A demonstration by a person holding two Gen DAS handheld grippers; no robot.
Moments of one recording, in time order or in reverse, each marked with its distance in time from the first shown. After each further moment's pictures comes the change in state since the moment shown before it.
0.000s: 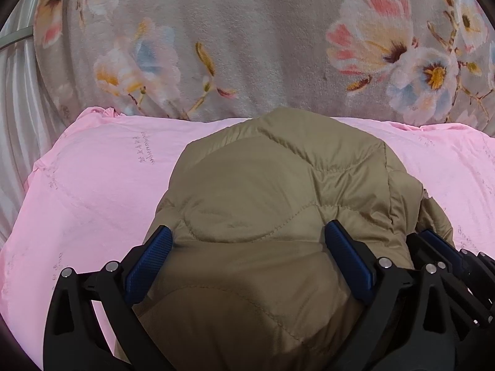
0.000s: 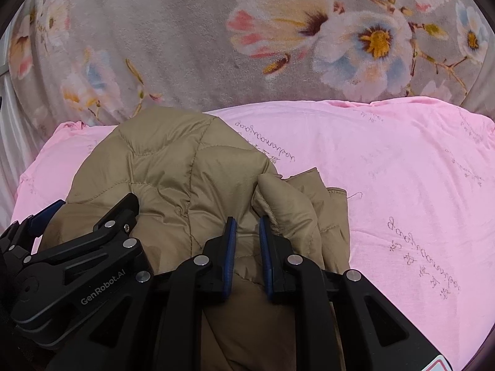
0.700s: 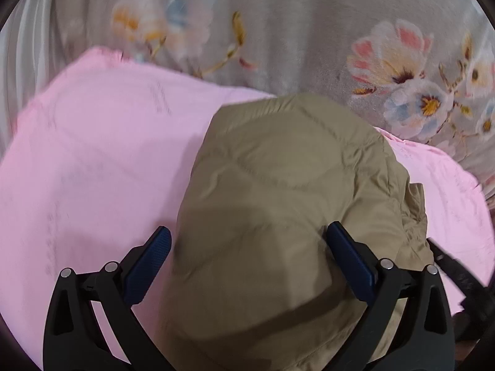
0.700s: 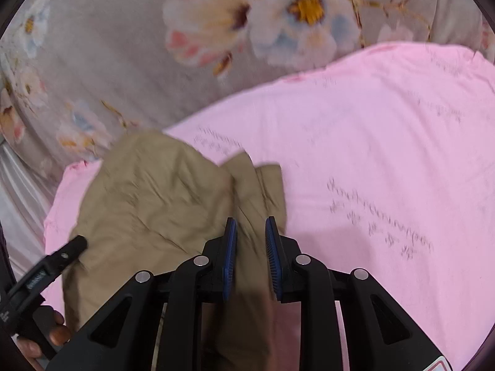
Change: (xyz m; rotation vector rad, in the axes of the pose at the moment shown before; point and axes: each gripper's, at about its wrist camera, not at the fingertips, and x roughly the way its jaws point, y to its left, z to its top) left arm -0.026 0.073 -0.017 -0.243 0.177 -0.209; right arm -0.022 -0.084 -0.019 0.258 0.128 0.093
